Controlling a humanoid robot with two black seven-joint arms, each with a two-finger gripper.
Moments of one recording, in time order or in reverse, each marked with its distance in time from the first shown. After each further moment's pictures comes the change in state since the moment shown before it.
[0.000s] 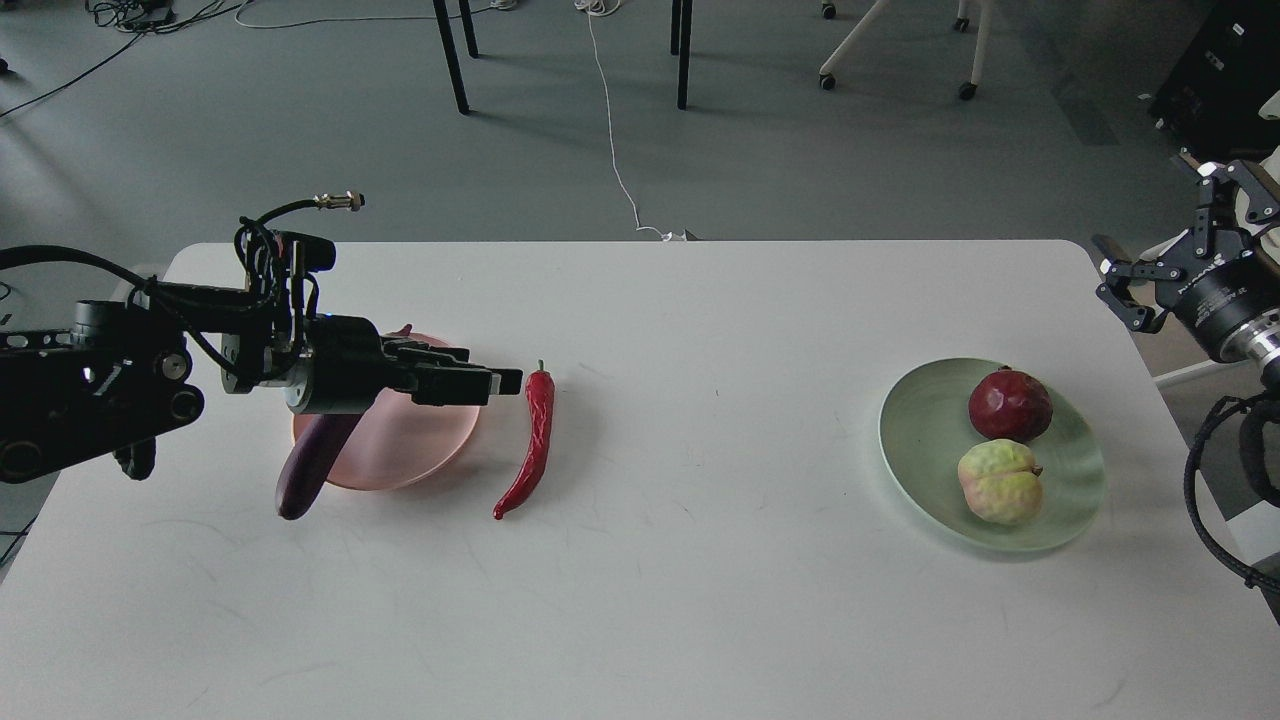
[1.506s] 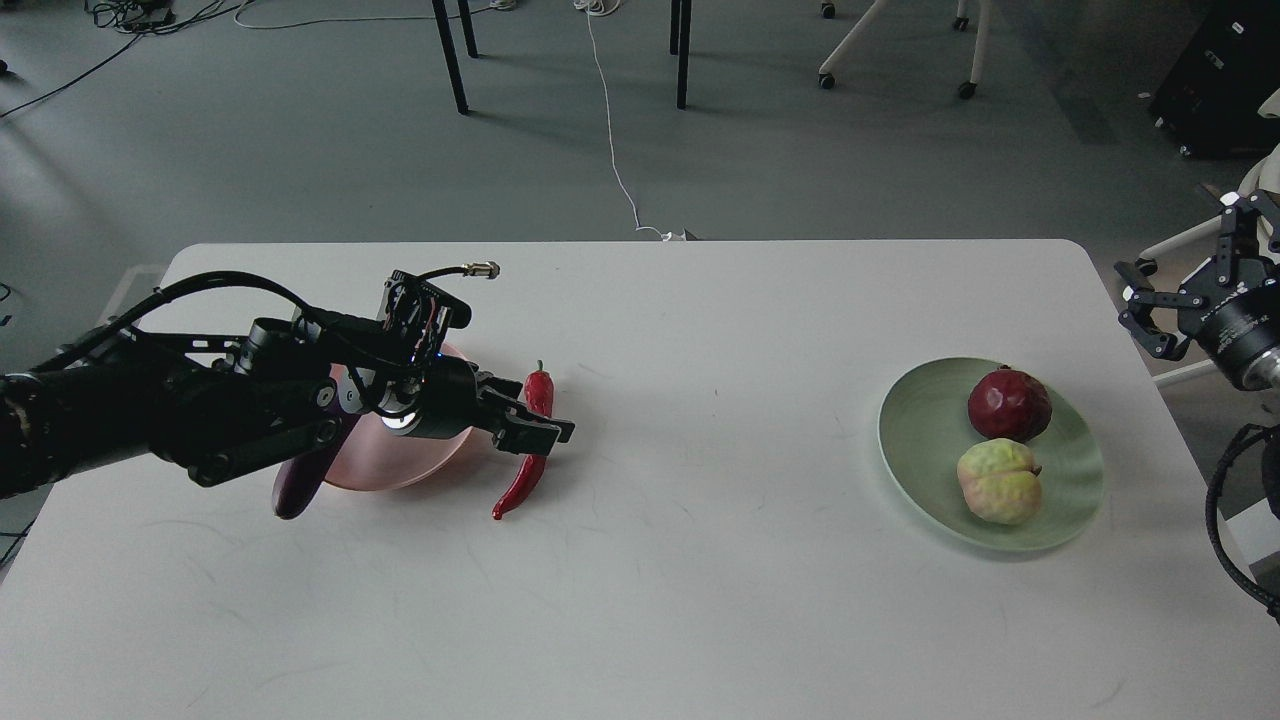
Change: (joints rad) left arm 0.035 -0.327 0.129 0.347 0.145 0.046 0.040; right arm -0.053 -0.026 0.020 -0.001 0.000 0.000 0.000
